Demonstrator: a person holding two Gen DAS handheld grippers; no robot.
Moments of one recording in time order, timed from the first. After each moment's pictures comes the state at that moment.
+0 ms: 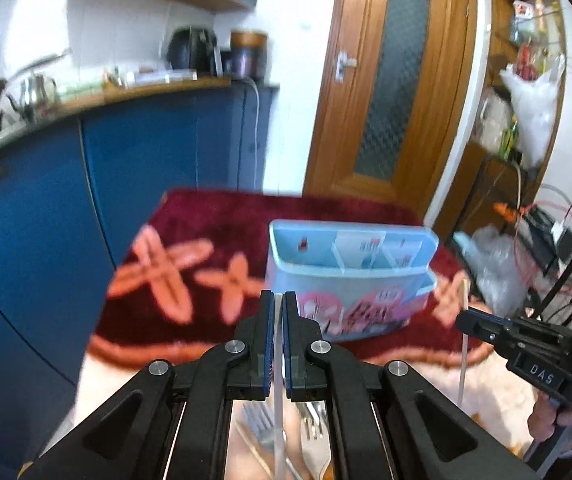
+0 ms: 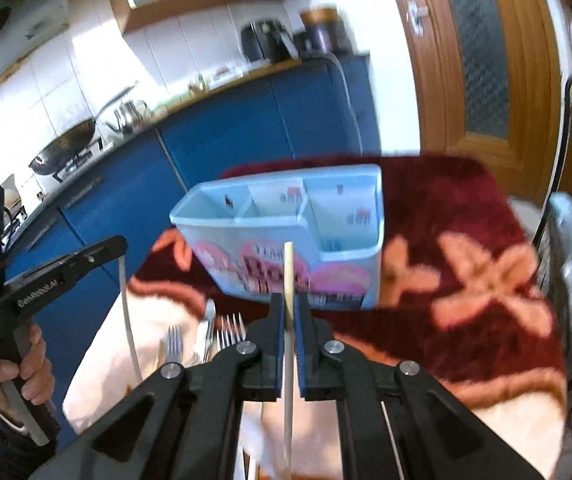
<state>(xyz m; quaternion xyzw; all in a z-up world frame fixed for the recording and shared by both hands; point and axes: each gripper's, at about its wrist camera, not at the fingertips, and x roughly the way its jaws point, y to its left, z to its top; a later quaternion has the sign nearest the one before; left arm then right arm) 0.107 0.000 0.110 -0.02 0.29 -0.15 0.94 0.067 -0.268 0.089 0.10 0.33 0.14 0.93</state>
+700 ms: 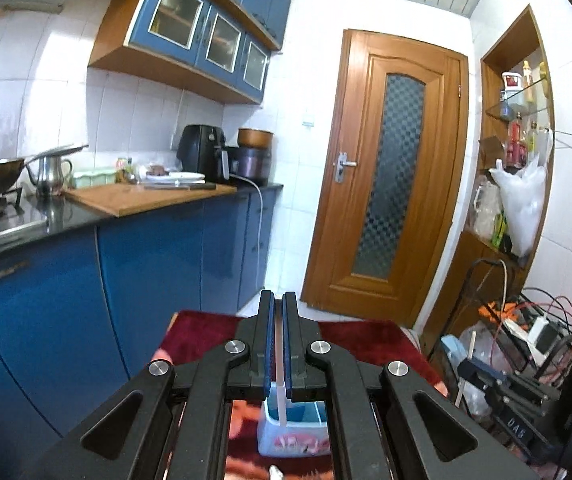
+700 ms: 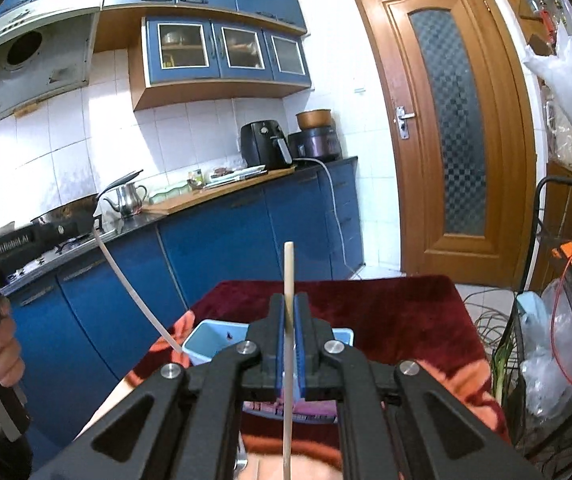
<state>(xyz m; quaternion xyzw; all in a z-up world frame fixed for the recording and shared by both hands) 0.108 0.005 0.231 -0.05 0.15 -0.13 0.98 0.066 -0.275 0.169 0.08 0.18 0.10 0.98</state>
